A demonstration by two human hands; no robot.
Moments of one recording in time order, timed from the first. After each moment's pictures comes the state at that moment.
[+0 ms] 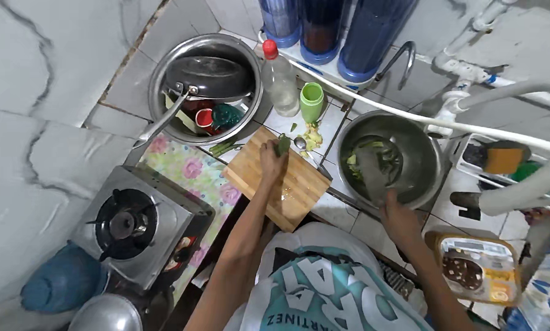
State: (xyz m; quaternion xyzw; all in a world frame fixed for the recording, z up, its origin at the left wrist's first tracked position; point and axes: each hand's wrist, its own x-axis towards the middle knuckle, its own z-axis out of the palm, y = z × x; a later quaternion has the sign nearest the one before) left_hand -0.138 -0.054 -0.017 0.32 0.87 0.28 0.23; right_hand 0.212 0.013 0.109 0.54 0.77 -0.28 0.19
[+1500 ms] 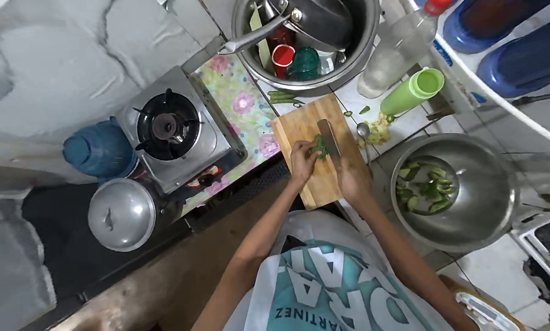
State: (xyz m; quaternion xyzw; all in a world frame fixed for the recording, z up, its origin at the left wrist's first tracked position) left_hand -0.097 -0.155 -0.027 0.16 0.84 0.47 0.21; right_hand 0.012 -0.036 0.052 0.29 0.89 -0.28 0.22
